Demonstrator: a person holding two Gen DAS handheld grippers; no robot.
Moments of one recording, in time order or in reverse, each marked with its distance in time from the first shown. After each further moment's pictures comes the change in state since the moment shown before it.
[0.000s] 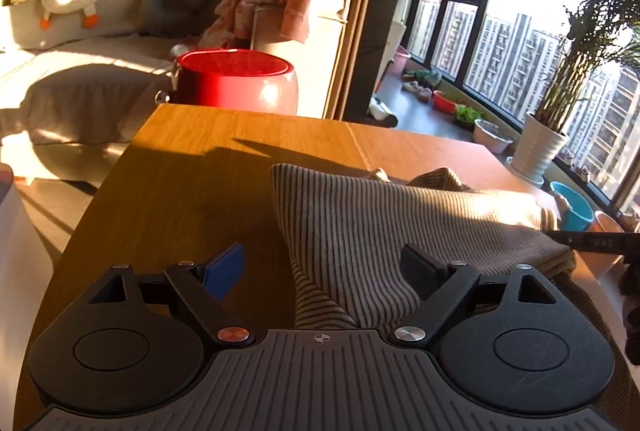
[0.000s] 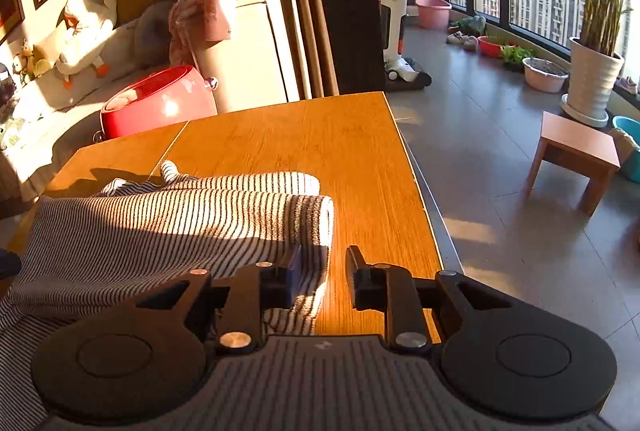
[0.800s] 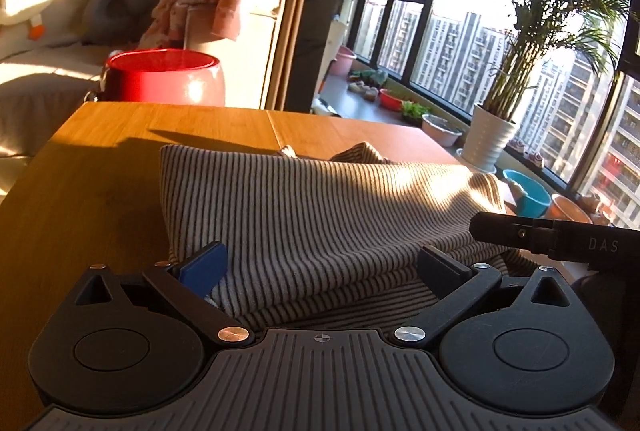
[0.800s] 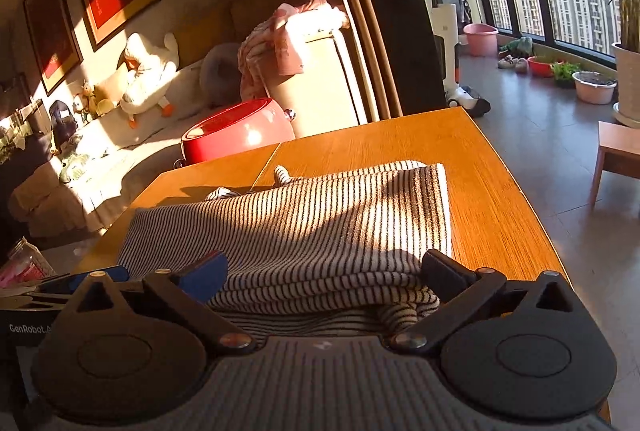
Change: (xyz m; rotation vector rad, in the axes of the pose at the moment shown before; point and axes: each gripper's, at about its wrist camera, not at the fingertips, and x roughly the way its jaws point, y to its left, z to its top) left arm 0.025 -0.036 -0.030 0.051 -0.020 -0.130; right arm -0.025 0.040 -0.041 0.046 -0.131 0.215
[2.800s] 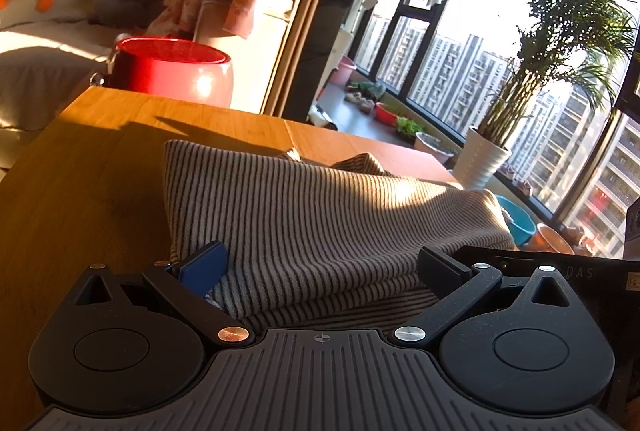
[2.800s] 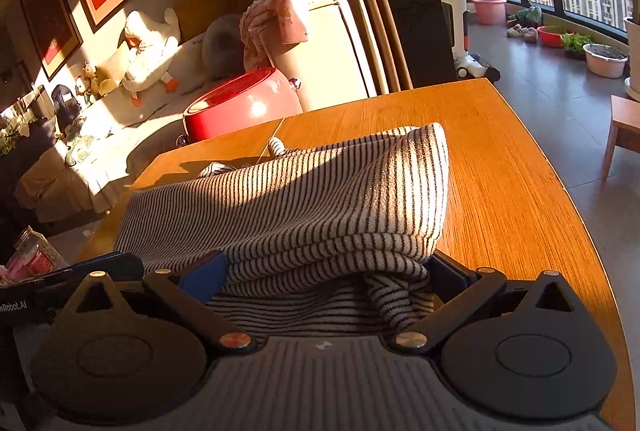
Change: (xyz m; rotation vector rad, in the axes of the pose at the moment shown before) left arm 0.000 0.030 0.007 -0.094 -0.020 -0.046; right arm 0.023 0.001 0.004 0.018 0.109 0.032
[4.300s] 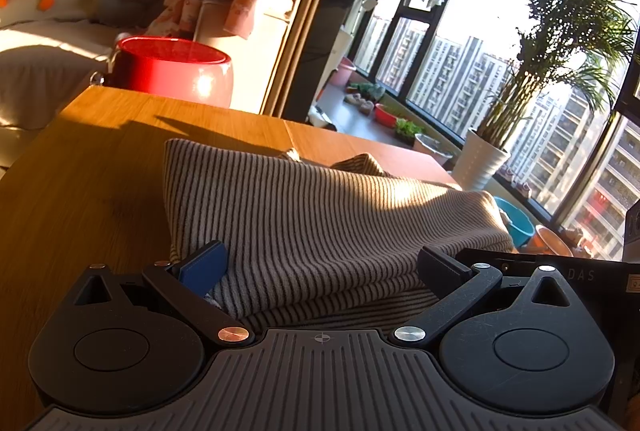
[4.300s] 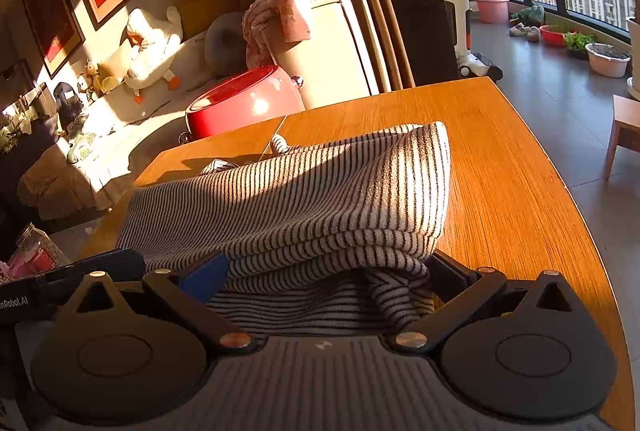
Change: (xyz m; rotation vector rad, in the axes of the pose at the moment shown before) left arm -0.003 -0.002 -0.003 -0.009 -0.001 -0.004; right arm 0.000 0.001 0.000 -0.018 0.013 0.000
